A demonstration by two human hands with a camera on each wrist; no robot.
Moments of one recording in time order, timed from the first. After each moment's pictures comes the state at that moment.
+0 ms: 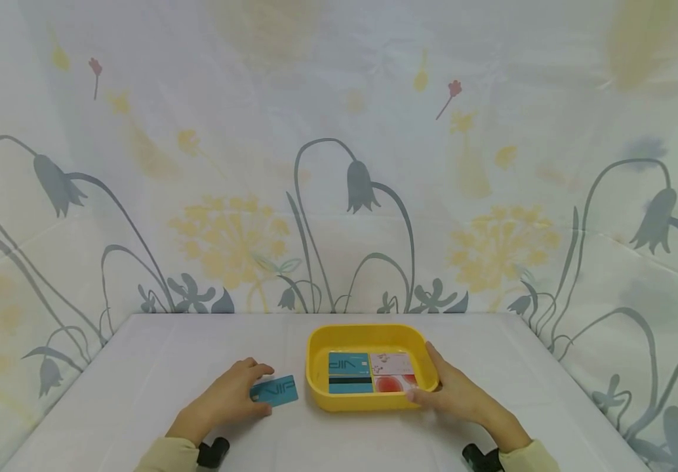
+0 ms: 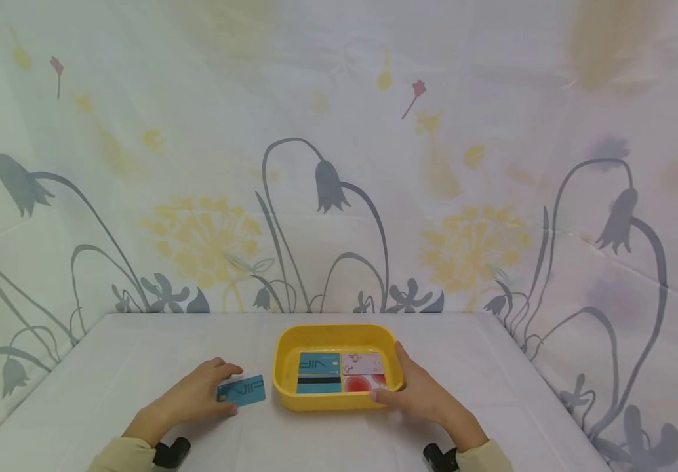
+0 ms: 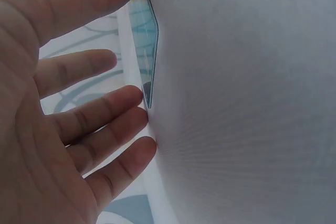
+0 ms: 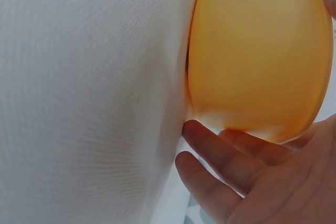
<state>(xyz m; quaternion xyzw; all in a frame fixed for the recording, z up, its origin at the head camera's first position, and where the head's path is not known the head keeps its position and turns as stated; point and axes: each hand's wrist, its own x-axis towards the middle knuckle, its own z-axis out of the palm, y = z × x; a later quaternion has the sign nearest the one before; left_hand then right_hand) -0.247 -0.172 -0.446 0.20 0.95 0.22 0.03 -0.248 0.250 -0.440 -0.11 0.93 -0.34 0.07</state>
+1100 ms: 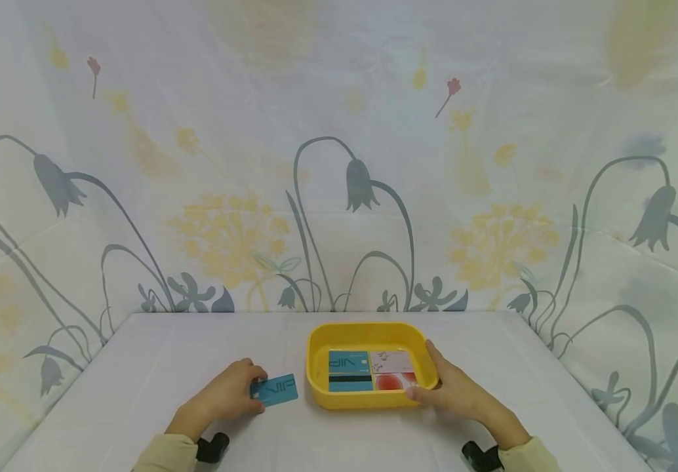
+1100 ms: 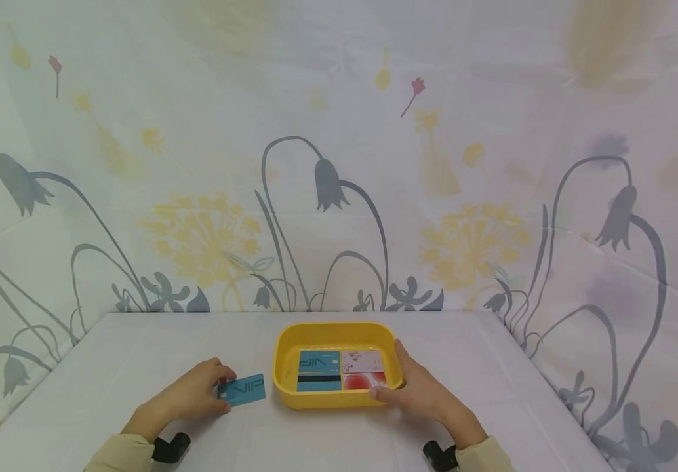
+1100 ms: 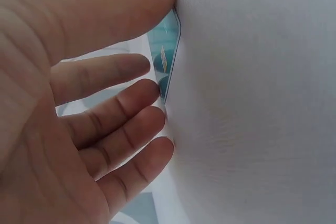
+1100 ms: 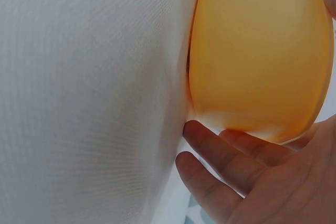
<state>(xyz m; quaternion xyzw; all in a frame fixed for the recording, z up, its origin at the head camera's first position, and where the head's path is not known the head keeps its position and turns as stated) -0.246 -0.177 -0.443 0.20 0.95 0.23 0.03 -0.245 0.250 -0.437 -0.12 0.93 -0.34 0.06</state>
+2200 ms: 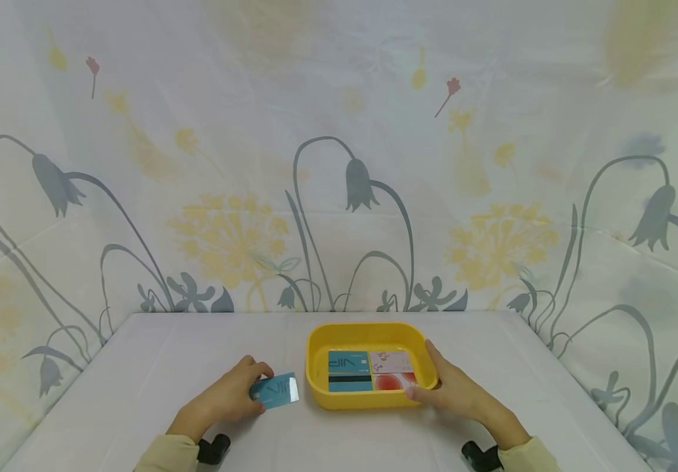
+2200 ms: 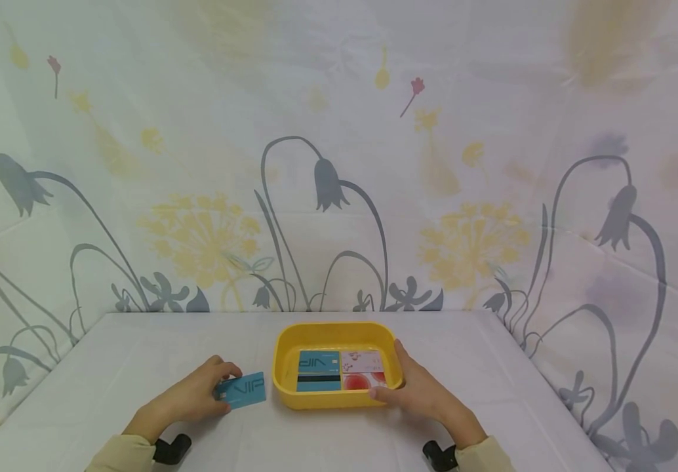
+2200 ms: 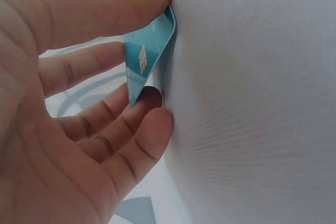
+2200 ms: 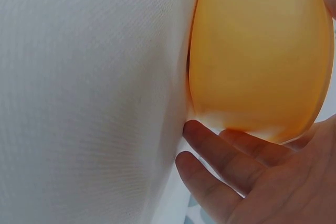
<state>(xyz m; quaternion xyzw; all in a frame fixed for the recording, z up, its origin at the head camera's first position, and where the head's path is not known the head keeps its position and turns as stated) -0.244 -0.171 -0.444 0.19 0.94 0.27 0.04 -0.247 0.251 -0.441 -0.12 0.93 -0.34 0.06</state>
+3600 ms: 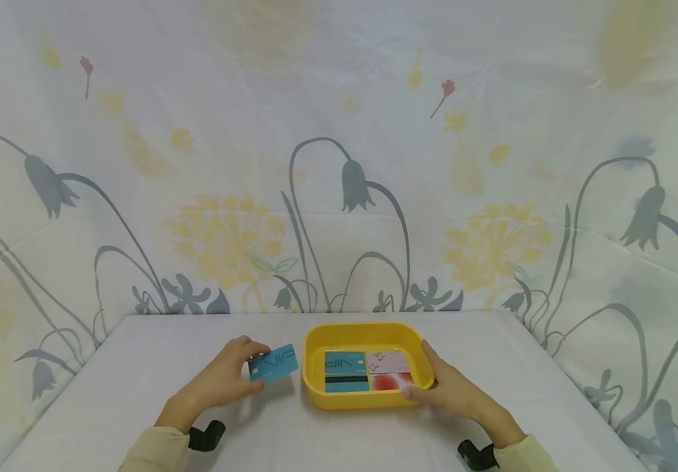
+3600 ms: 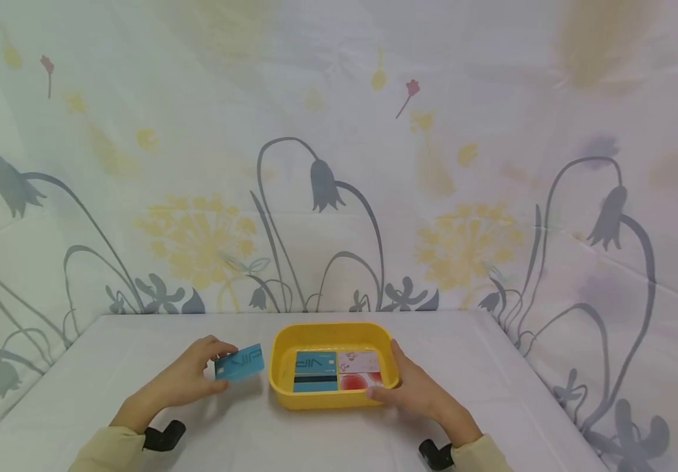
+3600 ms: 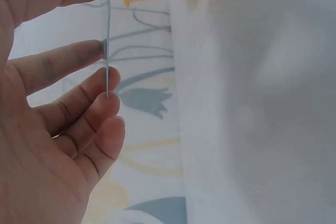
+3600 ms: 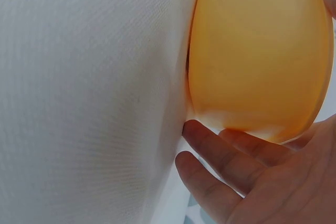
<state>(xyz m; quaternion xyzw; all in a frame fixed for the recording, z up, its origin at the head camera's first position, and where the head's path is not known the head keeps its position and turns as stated) -0.252 -0.176 -0.414 0.24 0.93 0.28 -0.05 -0.247 0.252 -0.440 -0.11 0.93 -0.35 0.07</state>
